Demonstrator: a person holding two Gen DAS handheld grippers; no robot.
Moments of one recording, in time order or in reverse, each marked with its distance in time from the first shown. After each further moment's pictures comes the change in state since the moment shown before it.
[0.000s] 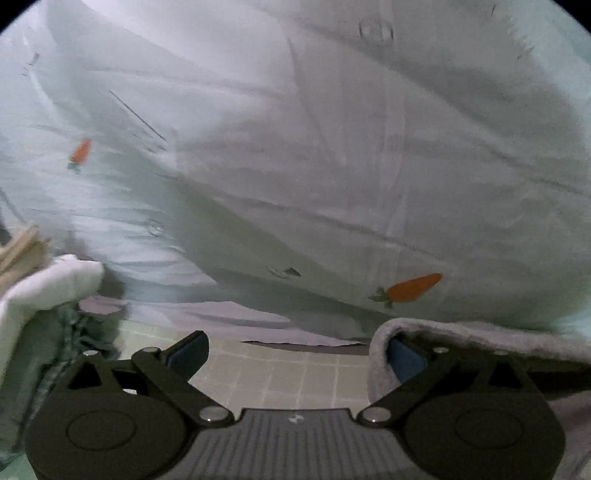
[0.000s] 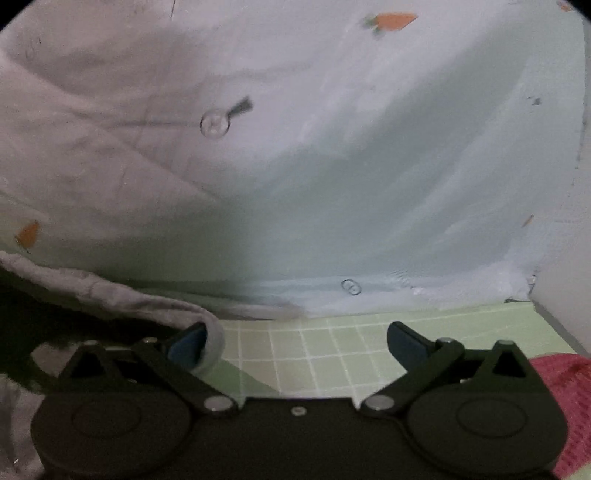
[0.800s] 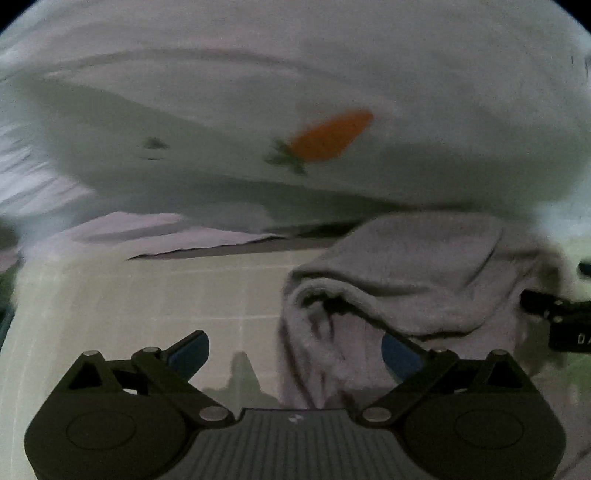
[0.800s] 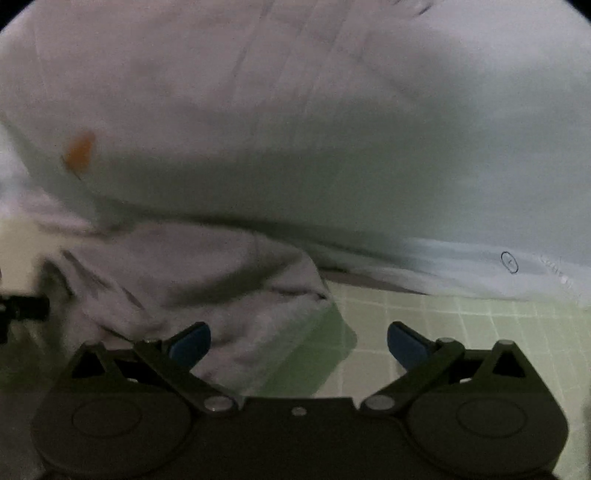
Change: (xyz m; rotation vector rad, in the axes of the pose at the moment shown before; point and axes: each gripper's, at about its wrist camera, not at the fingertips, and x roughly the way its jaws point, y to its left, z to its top) left arm 0.115 -0.065 -0.039 0.169 0.339 -0.209; right arm 0.126 0.086 0.004 -0.145 0.239 0.248
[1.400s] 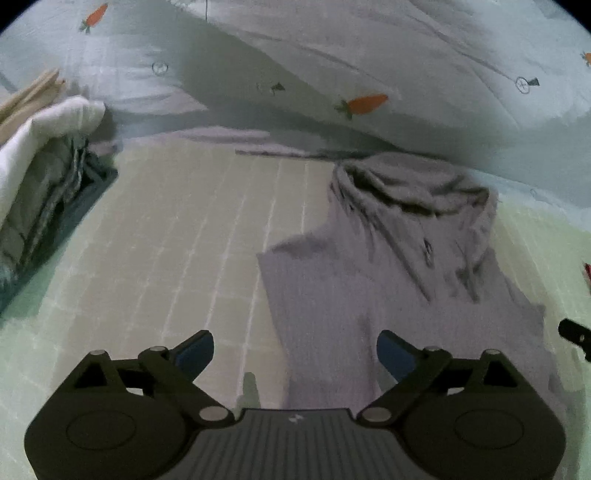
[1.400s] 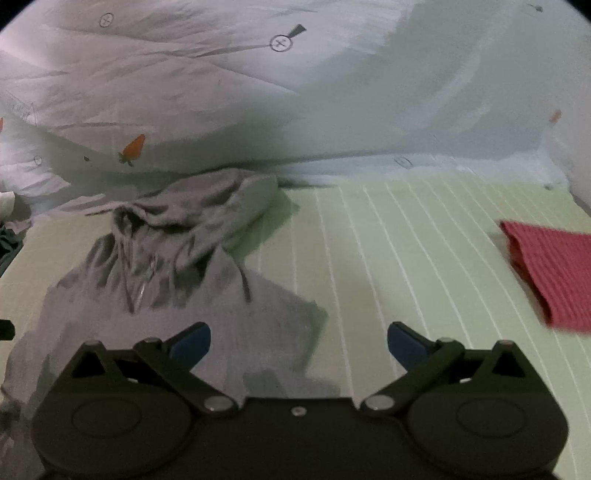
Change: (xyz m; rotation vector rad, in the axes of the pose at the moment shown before) left arm -0.172 0.037 -0.130 -0.205 0.025 0.009; right arm -0.180 -0.011 -0.124 0.227 -0.026 0.020
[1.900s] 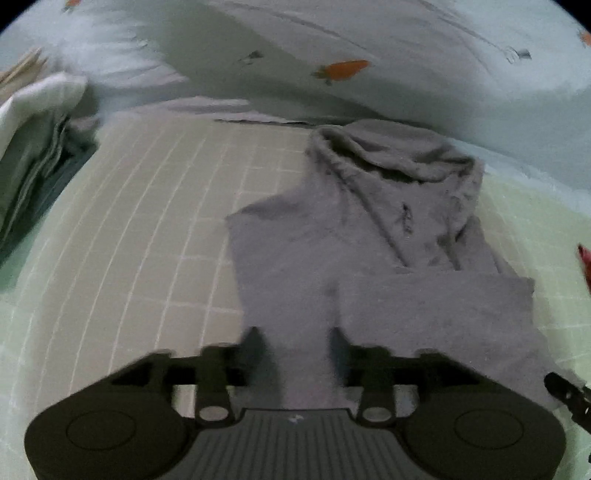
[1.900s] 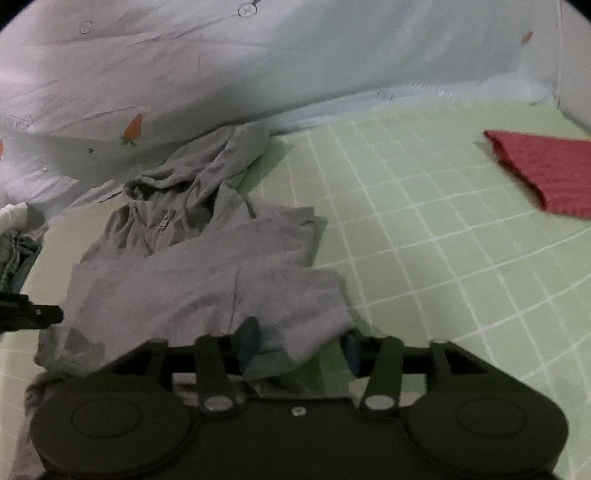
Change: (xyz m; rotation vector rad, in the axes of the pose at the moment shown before) left arm -0.002 -0.011 -0.025 -0.034 0.087 -0.046; right arm -0.040 -0.010 -0.066 0.175 0.099 0.046
